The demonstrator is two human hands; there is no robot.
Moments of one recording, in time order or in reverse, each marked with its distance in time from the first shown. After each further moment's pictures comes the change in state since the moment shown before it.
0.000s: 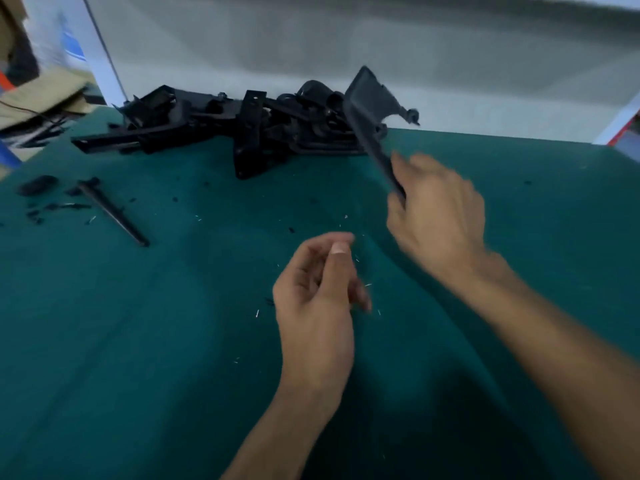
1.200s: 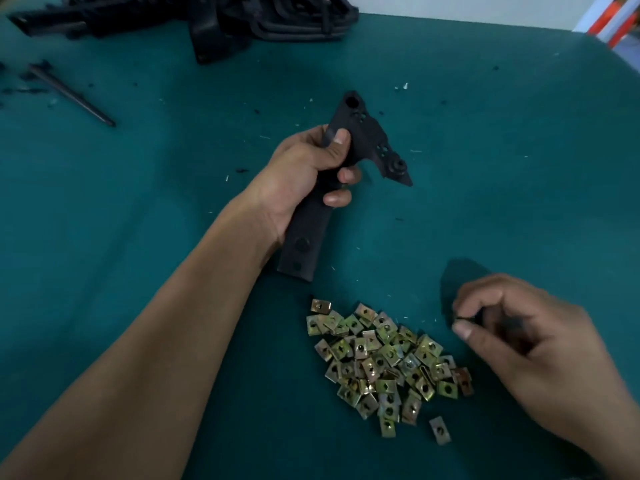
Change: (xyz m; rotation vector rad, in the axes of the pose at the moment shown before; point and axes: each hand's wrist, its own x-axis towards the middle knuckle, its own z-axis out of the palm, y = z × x) left_hand -0.008 0.015 -0.001 -0.006 -0.508 -0.460; right_hand -0.273 0.039 -0.126 0.694 -0.326 0.210
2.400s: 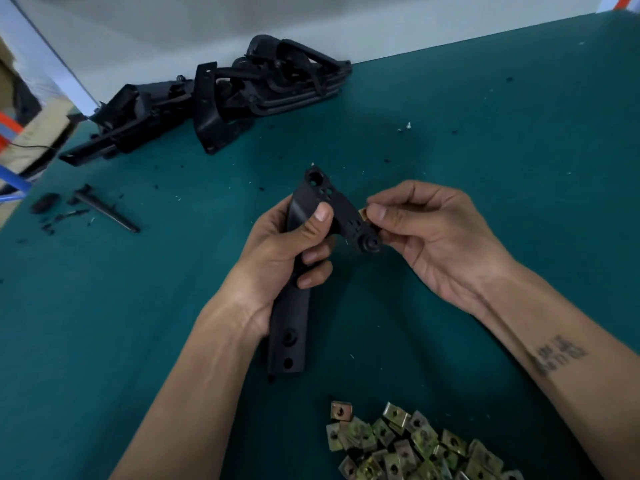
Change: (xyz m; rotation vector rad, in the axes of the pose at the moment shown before) left_hand 0.000 0.007 -0.019 0.099 -0.023 0.096; right_hand 0.179 -0.016 0.049 1.274 -0.011 0.271
